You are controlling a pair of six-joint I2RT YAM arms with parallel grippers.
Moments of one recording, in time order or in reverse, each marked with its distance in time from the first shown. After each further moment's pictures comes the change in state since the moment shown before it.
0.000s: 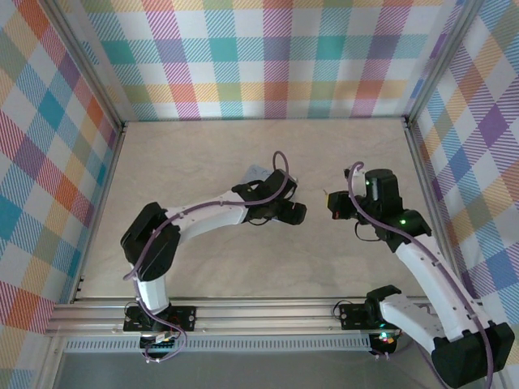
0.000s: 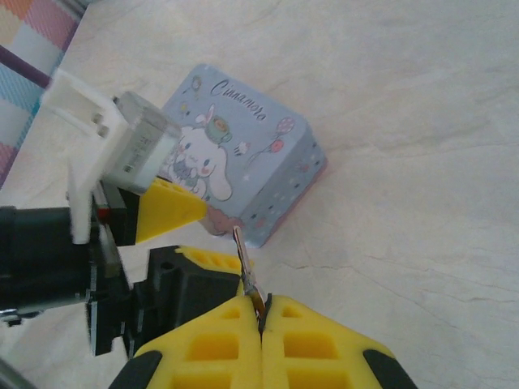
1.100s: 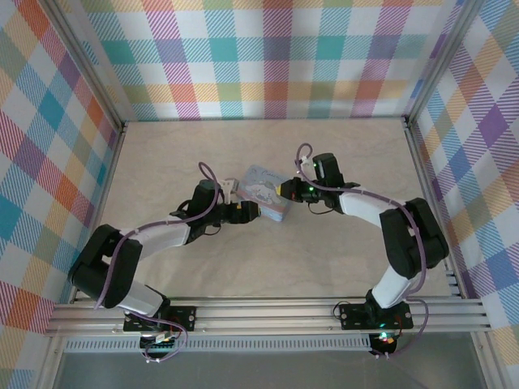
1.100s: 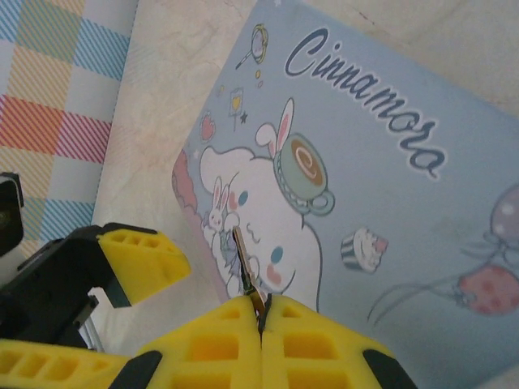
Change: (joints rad) left arm 0.375 -0.313 -0.678 0.647 0.399 -0.077; right arm 0.109 0.763 0.086 0.661 -0.313 0.250
